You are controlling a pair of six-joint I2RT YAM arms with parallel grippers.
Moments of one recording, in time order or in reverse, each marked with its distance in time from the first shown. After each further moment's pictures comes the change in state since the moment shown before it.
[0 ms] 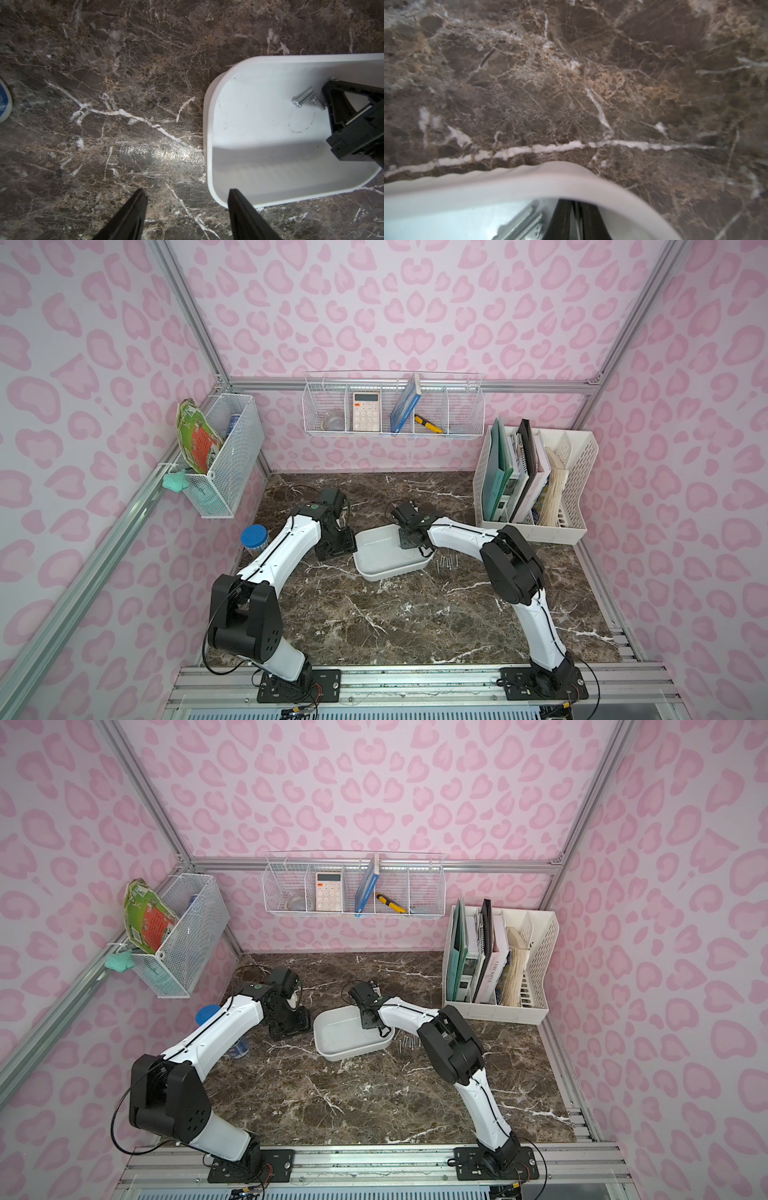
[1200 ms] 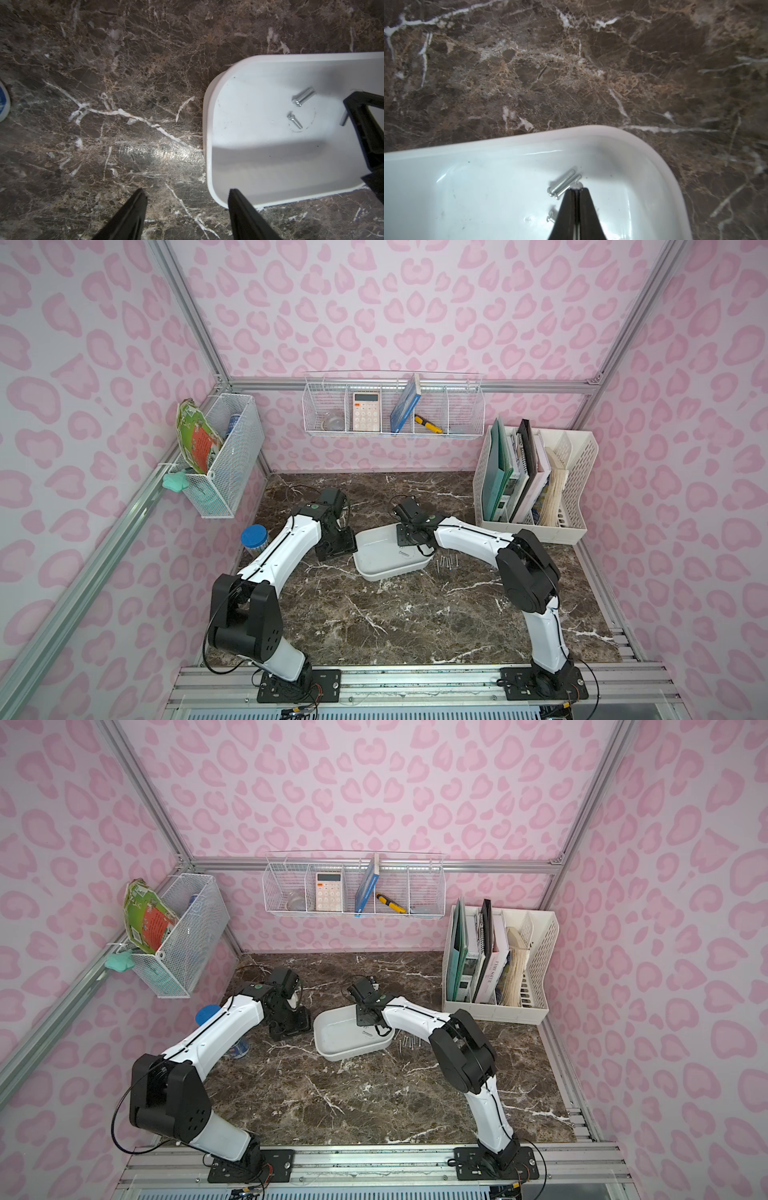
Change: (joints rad) left arm 0.000 0.002 0.000 0.000 0.002 0.000; right arm 0.026 -0.145 -0.060 0.023 -0.072 0.064
